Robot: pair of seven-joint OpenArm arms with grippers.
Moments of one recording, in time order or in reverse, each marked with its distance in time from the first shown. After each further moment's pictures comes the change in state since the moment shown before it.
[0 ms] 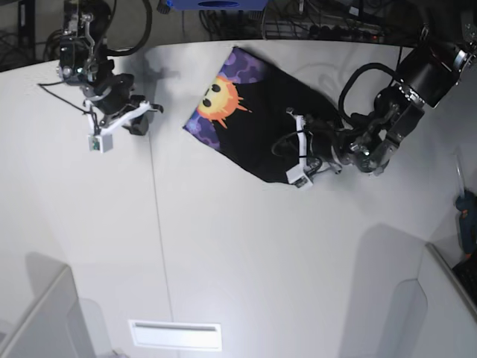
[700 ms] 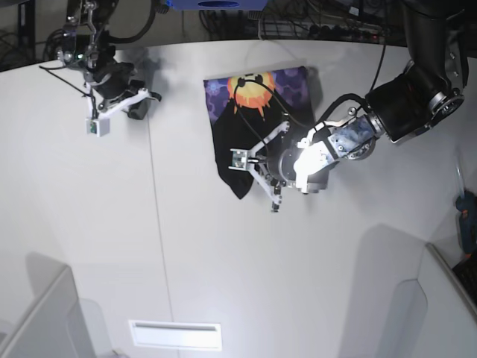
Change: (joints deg) left arm -14.0 9.5 19.1 0.6 41.7 -18.4 -1.5; right arm -3.8 -3.4 3.4 -0.1 0.2 0.0 -0.4
